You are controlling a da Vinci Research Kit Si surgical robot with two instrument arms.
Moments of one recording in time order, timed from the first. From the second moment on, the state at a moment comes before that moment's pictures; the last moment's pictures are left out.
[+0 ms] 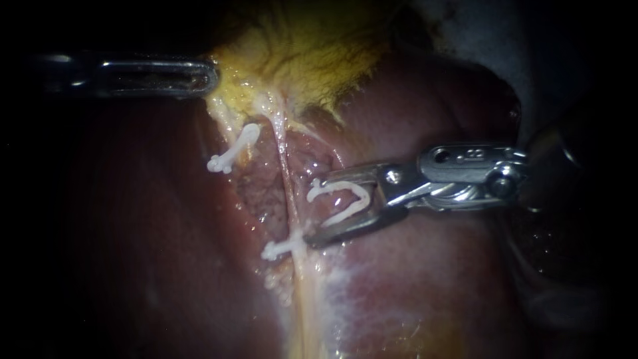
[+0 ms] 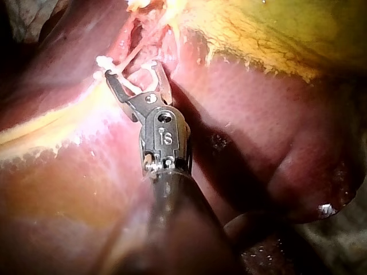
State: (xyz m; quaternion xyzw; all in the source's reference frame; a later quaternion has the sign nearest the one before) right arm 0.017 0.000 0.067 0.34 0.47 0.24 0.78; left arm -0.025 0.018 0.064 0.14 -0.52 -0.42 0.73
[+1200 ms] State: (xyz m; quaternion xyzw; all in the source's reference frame) right arm 0.021 -0.002 0.066 0.48 0.52 0.27 0.65; left arm -0.026 0.018 0.064 0.14 -0.52 -0.42 0.73
